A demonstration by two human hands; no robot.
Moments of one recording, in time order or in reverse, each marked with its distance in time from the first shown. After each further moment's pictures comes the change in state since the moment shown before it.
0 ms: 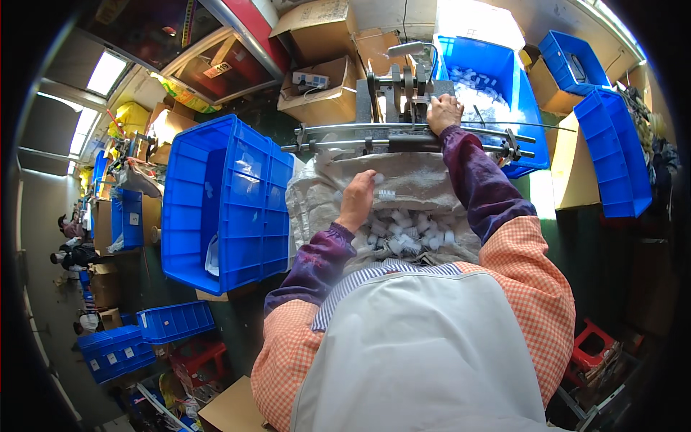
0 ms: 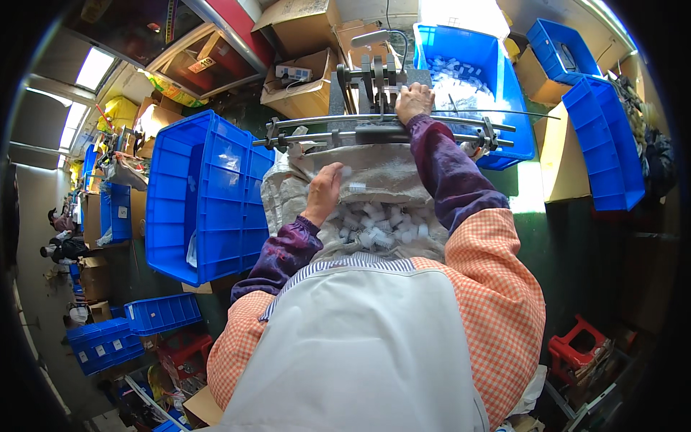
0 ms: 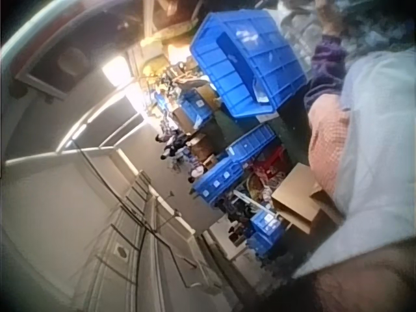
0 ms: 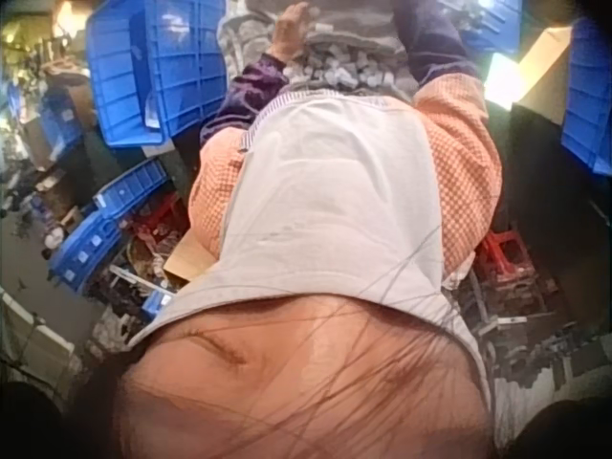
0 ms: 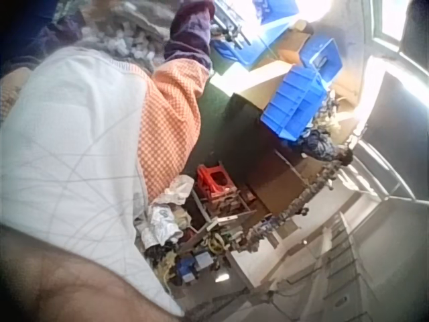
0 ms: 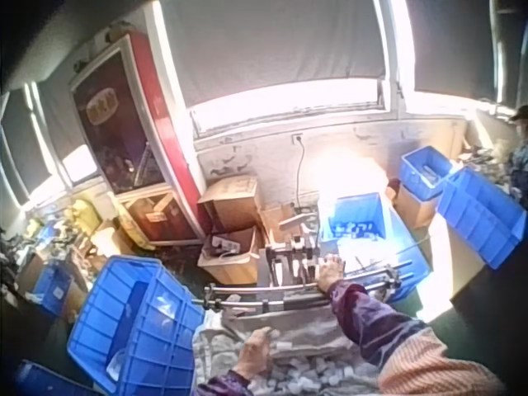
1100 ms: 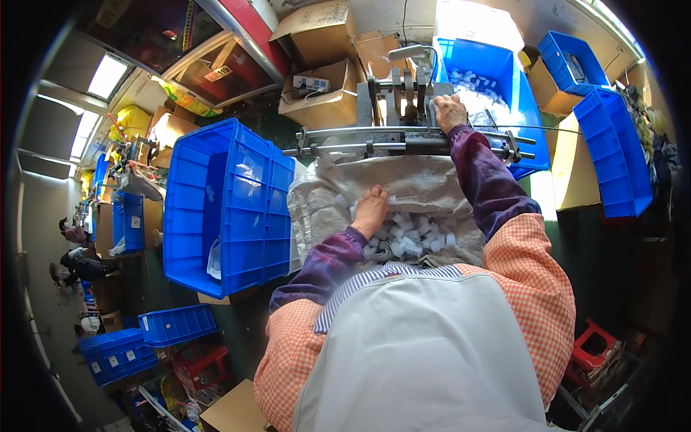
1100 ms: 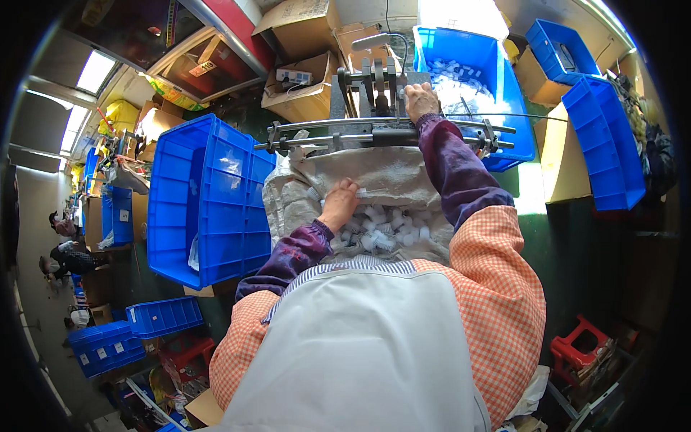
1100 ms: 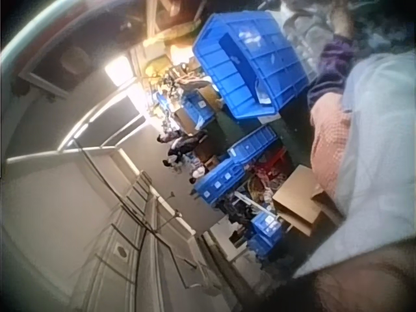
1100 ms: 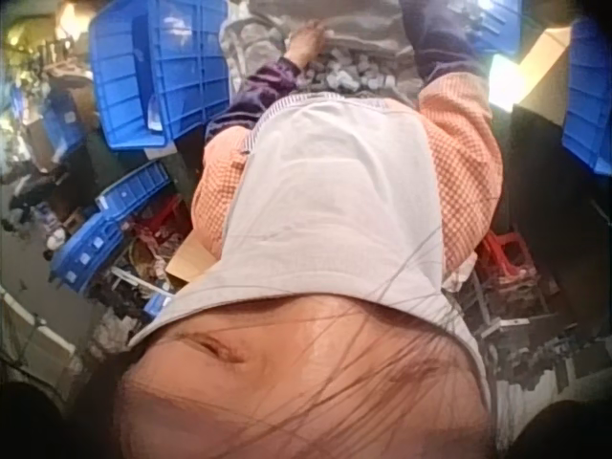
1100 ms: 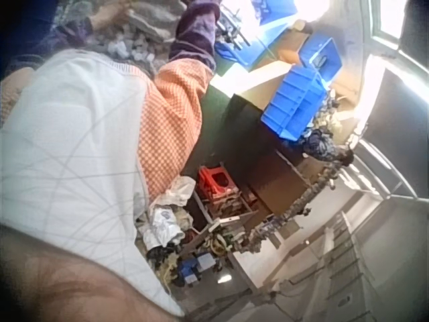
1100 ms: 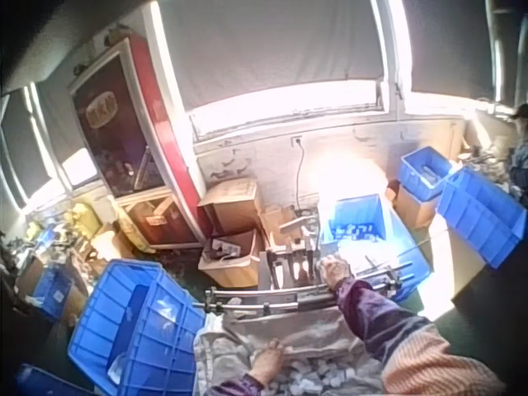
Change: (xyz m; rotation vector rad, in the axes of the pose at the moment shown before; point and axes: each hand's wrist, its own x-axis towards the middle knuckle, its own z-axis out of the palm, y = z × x) left_hand -0.022 -0.017 0.040 0.358 -0.398 0.013; right_hand 0.009 0.028 -0.003 0.138 0.063 -0.155
